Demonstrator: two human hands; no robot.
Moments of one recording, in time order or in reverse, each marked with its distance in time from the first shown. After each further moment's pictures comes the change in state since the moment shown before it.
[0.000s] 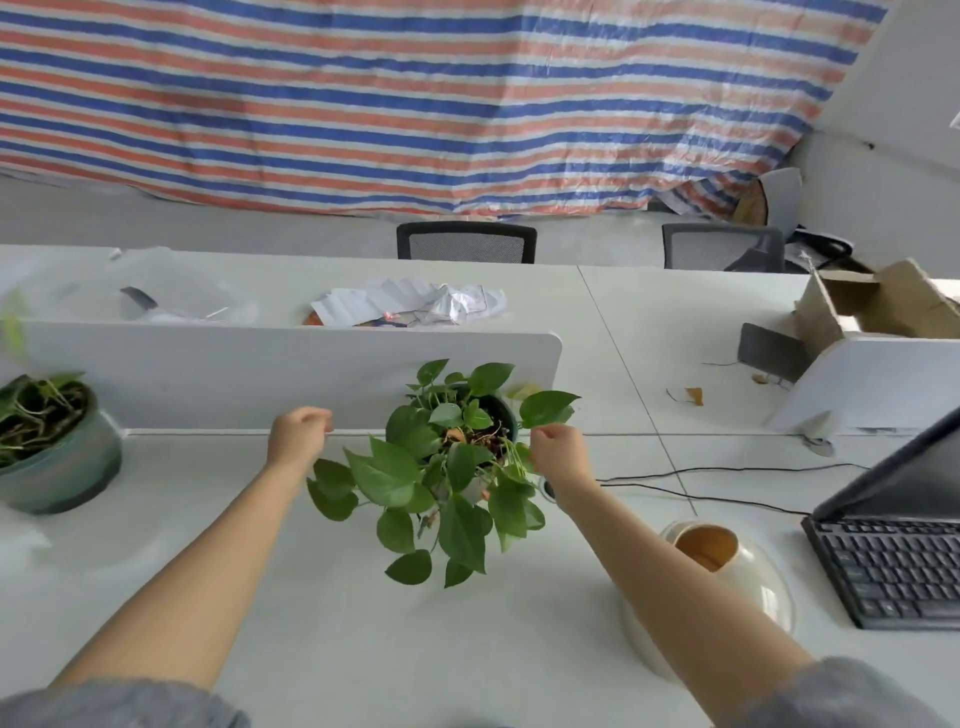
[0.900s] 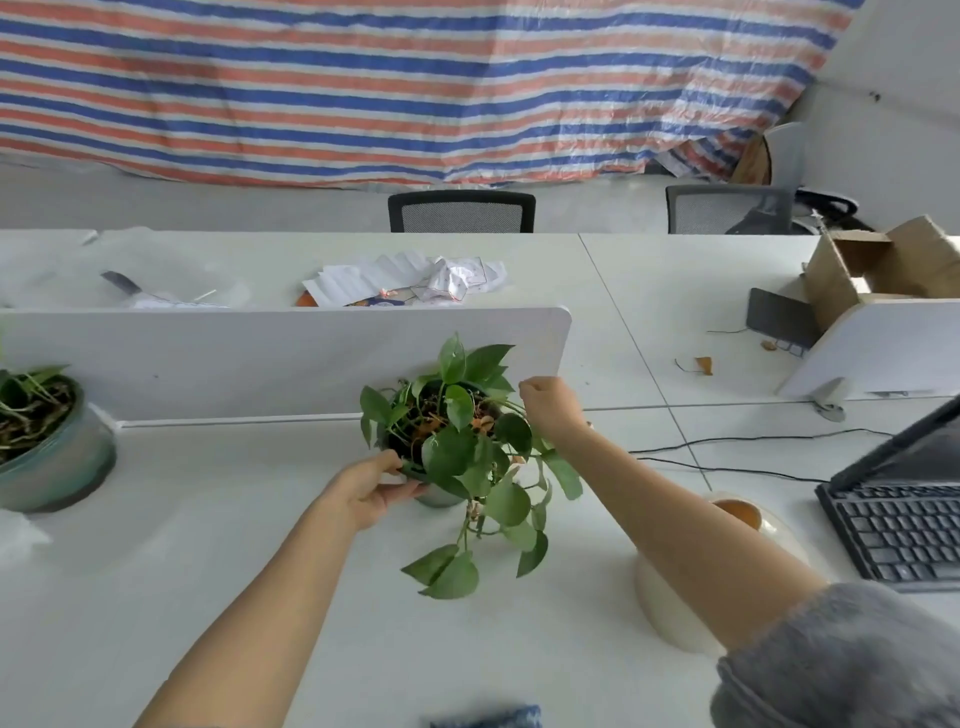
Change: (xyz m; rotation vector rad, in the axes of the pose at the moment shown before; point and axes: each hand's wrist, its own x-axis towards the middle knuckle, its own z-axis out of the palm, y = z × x) left_hand -0.049 -0.019 0.043 -0.604 -0.484 -0.592; right_hand 0.021 -0.027 0.015 -0.155 -0.080 -0.092
